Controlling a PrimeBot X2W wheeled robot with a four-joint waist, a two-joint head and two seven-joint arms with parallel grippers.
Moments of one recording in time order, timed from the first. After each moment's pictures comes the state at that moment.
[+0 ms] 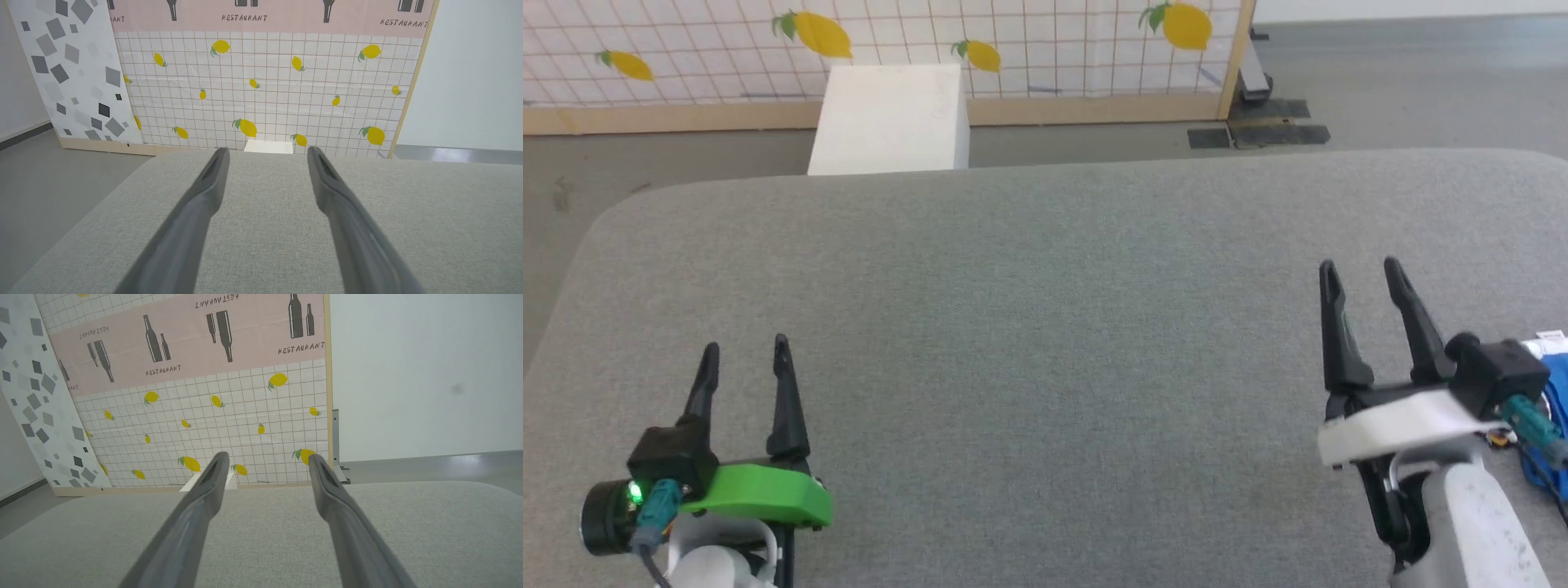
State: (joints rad) left arm -0.06 0.12 0.07 0.10 -0.16 -0.02 -0.26; right arm -0.21 -0.05 -0.02 0.21 0.19 0.13 -0.26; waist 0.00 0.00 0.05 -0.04
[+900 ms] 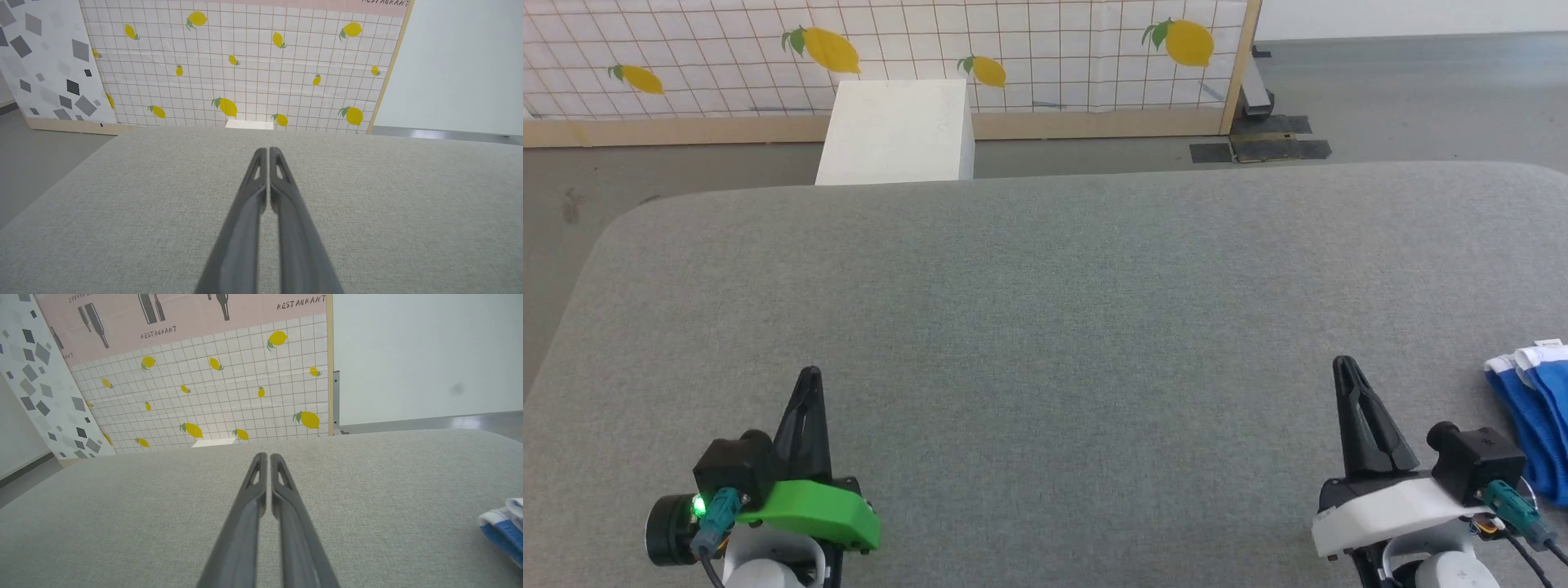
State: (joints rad) left arm -0.06 0.07 0.02 0.18 -0.14 -0.04 -0.26; right arm -0.03 -0.05 0.00 0.18 0.19 0.13 -0.26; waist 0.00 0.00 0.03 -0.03
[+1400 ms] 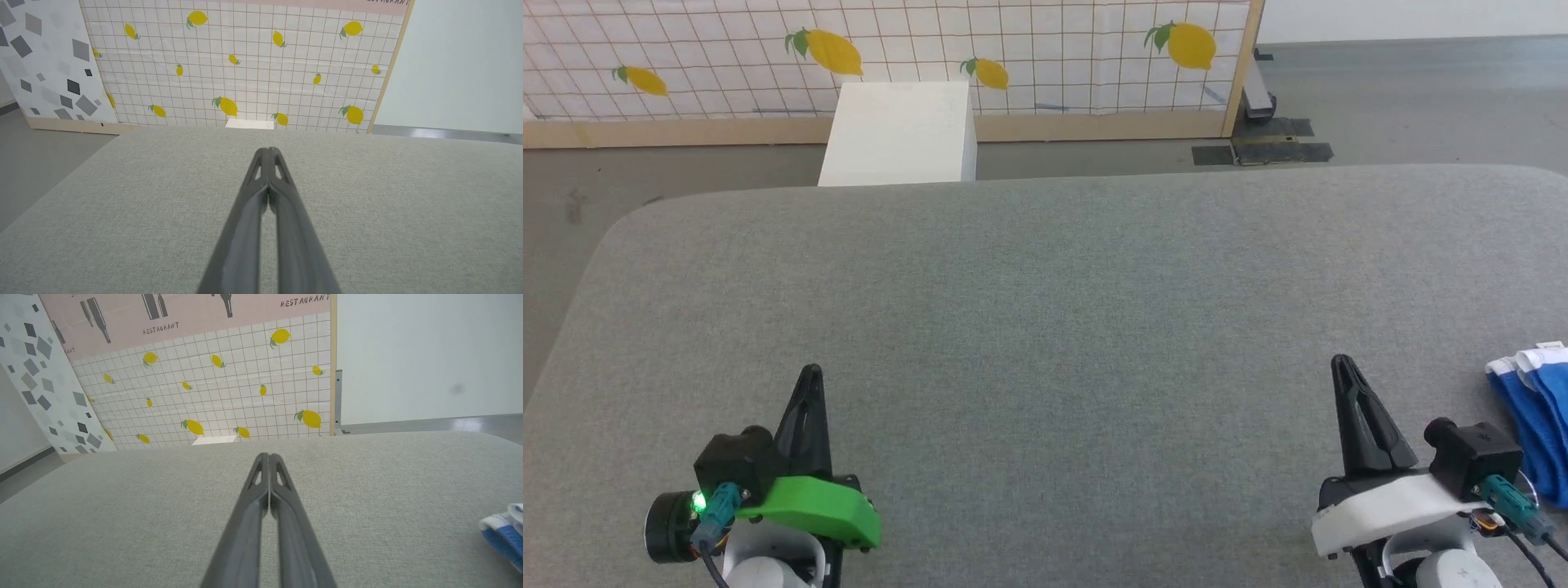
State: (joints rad) left arm -0.06 0.07 0.02 0.17 -0.14 -0.04 -0.23; right arm -0.03 -0.05 0.00 0.16 0.18 0.13 -0.23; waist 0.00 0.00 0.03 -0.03
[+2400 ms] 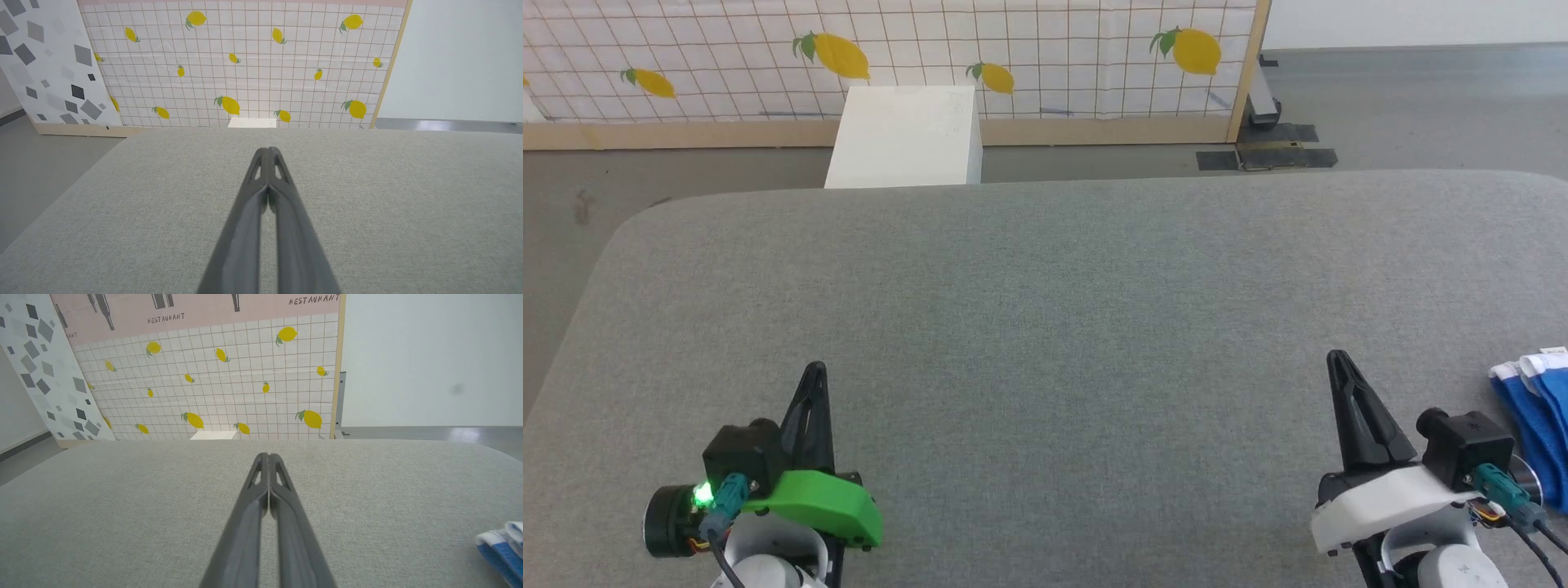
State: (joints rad) left arm -0.05 0.07 0.01 0.12 -0.10 -0.03 -0.17; right arm -0.03 -0.05 0.00 0.12 0.13 0.13 -0.17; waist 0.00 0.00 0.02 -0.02
